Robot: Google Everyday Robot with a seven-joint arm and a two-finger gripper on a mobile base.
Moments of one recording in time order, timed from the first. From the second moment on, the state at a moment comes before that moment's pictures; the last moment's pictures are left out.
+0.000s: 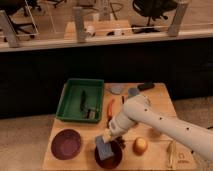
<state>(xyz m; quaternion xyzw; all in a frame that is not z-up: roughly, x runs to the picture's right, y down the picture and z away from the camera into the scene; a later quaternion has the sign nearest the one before) 0.005 0.240 0.700 -0.01 -0.46 -0.71 0.54</state>
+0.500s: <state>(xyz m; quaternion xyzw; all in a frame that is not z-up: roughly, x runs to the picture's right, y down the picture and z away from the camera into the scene) -0.017 0.254 0.685 0.00 -0.47 -0.73 0.50</state>
